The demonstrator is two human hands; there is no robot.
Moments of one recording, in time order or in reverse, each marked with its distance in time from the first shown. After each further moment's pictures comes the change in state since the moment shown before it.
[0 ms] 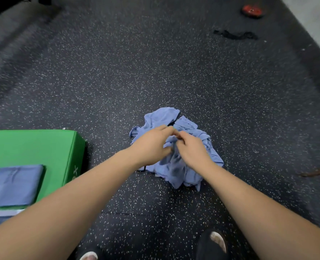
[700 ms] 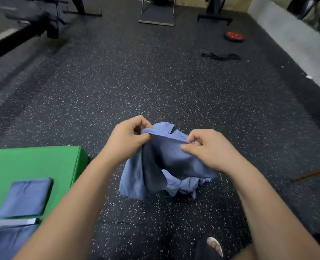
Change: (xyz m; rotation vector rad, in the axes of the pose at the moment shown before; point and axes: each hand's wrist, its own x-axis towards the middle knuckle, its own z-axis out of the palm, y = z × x) left_hand -0.061 0.048 -0.085 -0.416 0.378 -0.127; right_hand -0.091 -0.065 -0.141 -0.051 0.008 -0.121
